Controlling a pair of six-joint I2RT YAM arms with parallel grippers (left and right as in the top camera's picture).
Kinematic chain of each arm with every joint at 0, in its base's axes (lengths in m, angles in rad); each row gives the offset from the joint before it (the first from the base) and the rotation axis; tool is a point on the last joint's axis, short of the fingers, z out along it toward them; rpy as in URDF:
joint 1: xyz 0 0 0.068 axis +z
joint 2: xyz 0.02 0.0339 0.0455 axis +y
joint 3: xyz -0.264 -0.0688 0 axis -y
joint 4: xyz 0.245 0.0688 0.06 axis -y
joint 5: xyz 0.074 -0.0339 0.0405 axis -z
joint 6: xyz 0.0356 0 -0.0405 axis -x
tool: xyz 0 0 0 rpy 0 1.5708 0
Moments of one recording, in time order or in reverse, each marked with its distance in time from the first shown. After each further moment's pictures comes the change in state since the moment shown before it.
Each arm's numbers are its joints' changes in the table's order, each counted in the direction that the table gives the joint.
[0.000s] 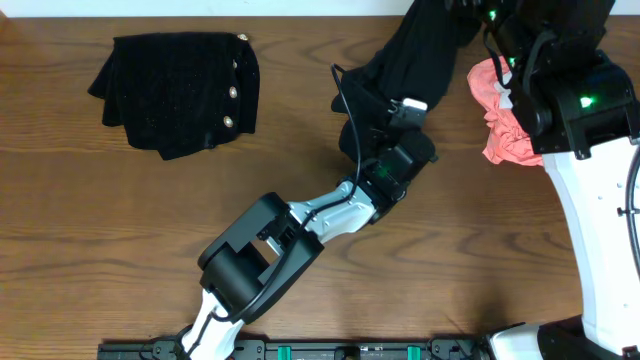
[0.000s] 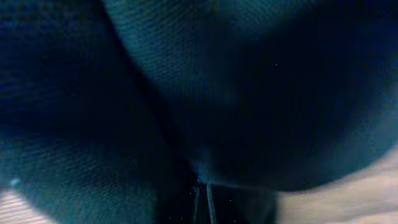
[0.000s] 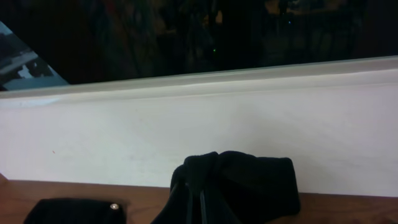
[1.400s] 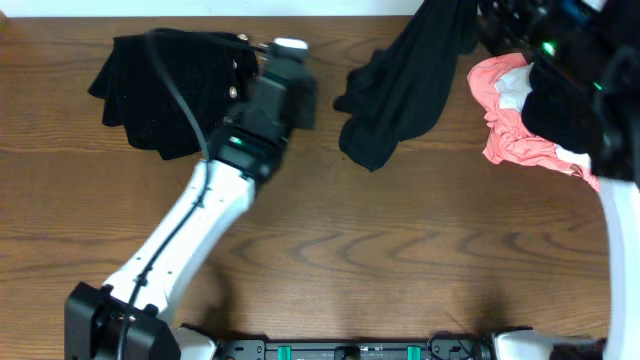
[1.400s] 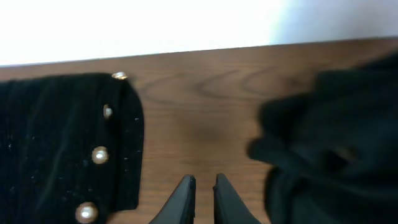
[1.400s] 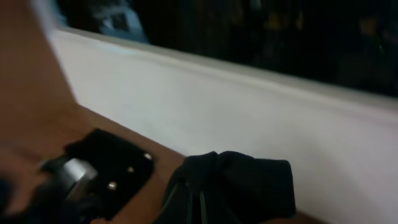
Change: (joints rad) left arm 0.456 -0.544 -0.001 -0.682 0.484 0.099; right arm -0.155 -0.134 0.007 -0.126 -0.542 0.268
